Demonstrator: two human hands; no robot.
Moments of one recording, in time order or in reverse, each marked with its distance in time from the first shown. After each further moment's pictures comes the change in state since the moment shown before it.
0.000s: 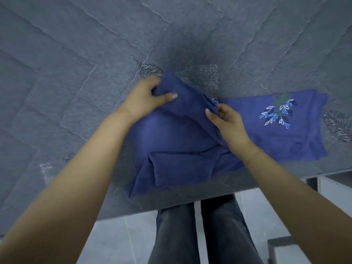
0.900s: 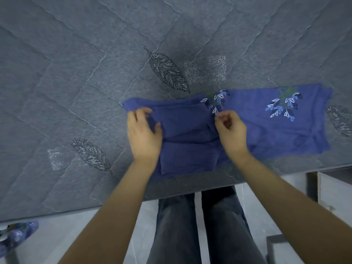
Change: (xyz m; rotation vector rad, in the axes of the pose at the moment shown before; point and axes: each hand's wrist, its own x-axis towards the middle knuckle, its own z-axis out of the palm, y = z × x) left_hand -0.115 -0.028 0.066 0.187 0.579 -0.278; right_hand -0.036 0.039 0.005 -0.464 0.310 -0.139
